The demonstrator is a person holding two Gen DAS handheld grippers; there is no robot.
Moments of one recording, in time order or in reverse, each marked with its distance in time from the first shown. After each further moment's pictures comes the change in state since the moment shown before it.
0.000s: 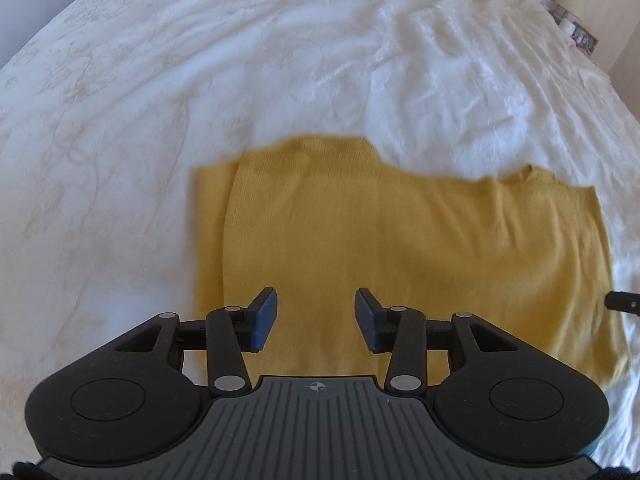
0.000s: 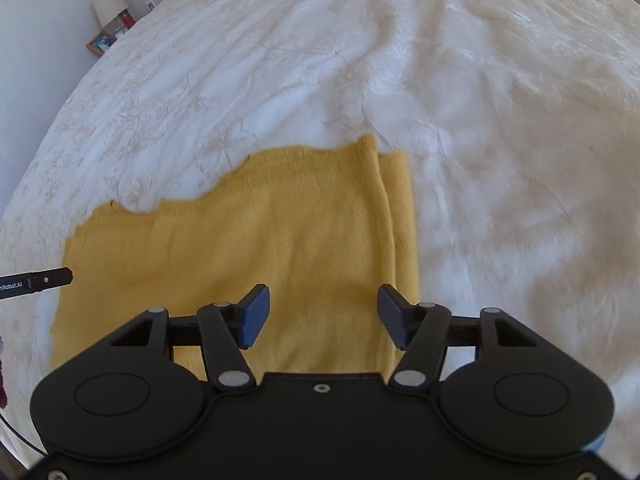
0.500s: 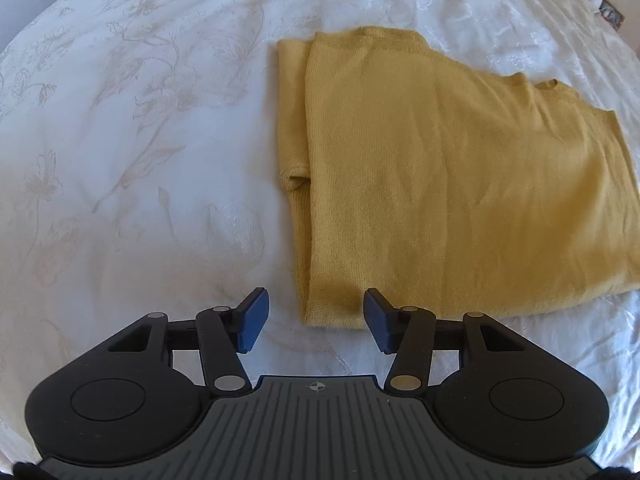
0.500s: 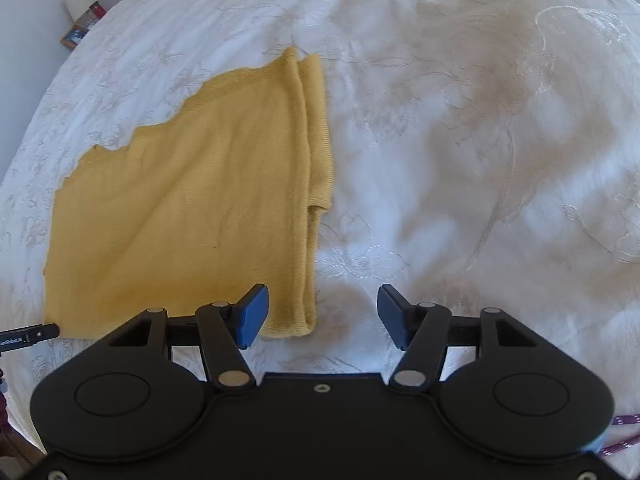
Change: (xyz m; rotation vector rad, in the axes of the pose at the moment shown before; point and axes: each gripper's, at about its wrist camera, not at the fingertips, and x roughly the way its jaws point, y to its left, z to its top) left arm -0.021 0.036 -0.069 -0.036 0.073 0.057; right arm -0.040 -0.024 -0.056 0.067 0.027 0.026
